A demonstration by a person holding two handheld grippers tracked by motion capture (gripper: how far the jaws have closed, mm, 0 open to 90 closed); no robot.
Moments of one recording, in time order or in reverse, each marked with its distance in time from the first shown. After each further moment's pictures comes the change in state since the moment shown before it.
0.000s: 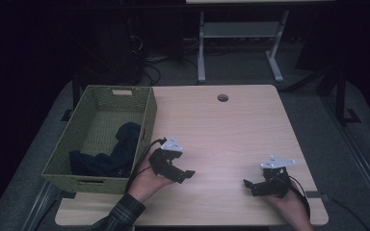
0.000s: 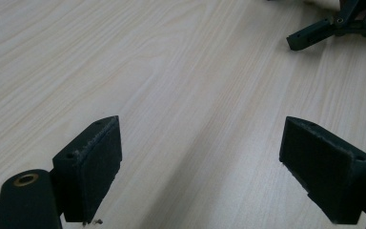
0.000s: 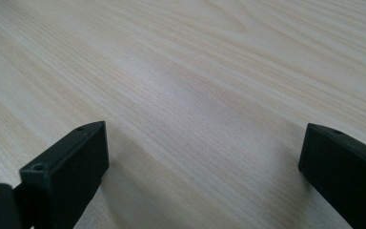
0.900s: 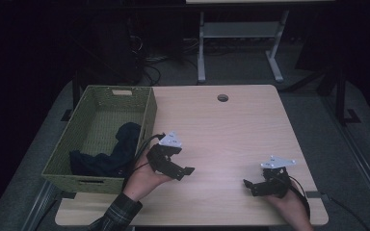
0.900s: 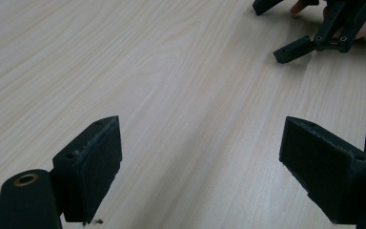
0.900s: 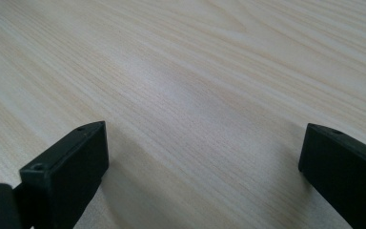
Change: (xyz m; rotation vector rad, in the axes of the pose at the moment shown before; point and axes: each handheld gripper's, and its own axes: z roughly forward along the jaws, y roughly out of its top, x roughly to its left) left arm -0.005 0.017 -0.022 -0.009 0.007 0.018; right arm 0.000 0.000 0.000 0.000 0.000 0.000
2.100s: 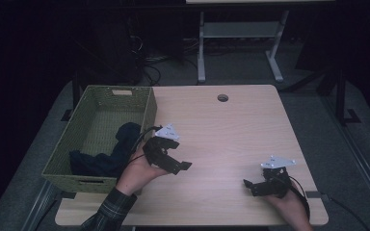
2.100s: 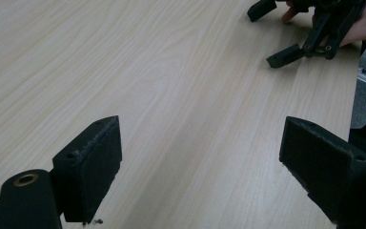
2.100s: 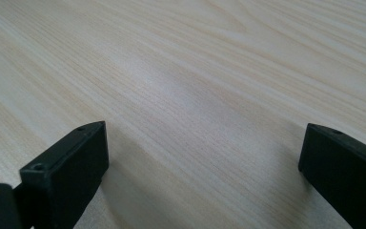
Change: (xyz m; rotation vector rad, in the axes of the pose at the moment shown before) left arm 0.007 0.018 -0.019 0.024 -0.023 0.010; right arm 0.000 0.000 0.000 -0.001 0.000 -0.001
